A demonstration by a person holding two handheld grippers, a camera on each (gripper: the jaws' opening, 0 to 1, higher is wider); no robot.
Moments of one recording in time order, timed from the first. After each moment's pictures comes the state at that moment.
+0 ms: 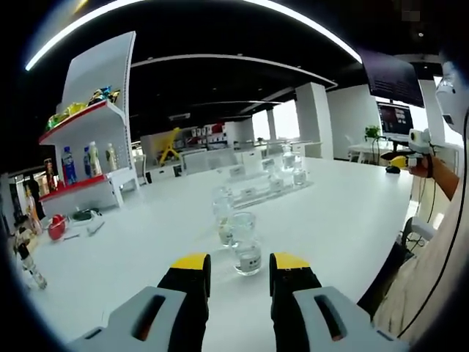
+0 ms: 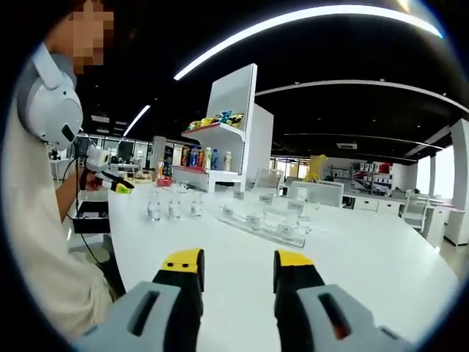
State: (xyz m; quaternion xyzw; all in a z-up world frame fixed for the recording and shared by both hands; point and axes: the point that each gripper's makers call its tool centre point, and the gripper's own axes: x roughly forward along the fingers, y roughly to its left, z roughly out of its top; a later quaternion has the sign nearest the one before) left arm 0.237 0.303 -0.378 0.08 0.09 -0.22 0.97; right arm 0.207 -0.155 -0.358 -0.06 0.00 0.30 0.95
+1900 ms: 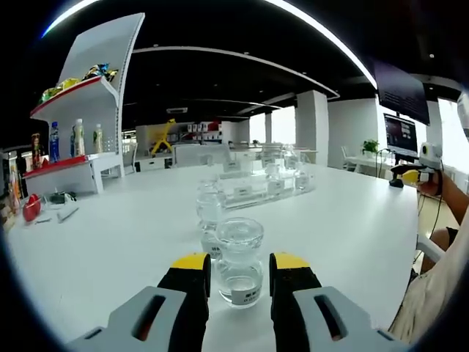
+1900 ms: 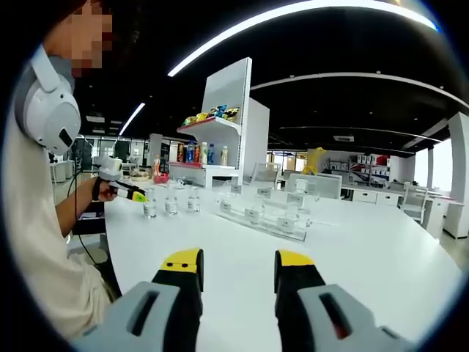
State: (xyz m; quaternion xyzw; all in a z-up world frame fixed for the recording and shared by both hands) left arm 0.308 0.266 -0.412 0.03 0.10 -0.24 0.97; right arm 0.219 -0.150 -0.369 -0.06 0.02 0.29 0.95
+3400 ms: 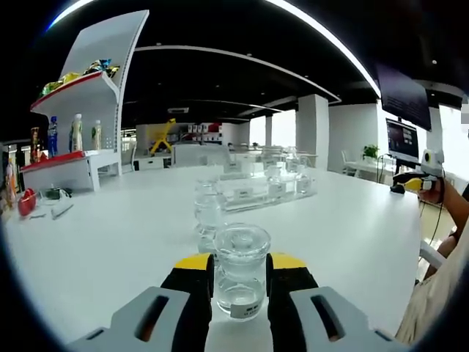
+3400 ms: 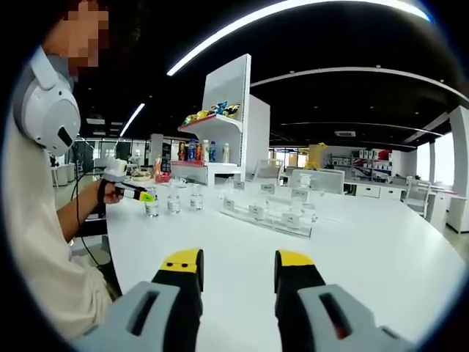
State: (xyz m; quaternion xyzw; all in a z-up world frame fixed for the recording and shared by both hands) left arm 0.322 0.260 -0.415 0.01 0.10 -0.24 0.97; right arm 0.224 -0.142 -0.377 -0.05 0.03 0.30 0.95
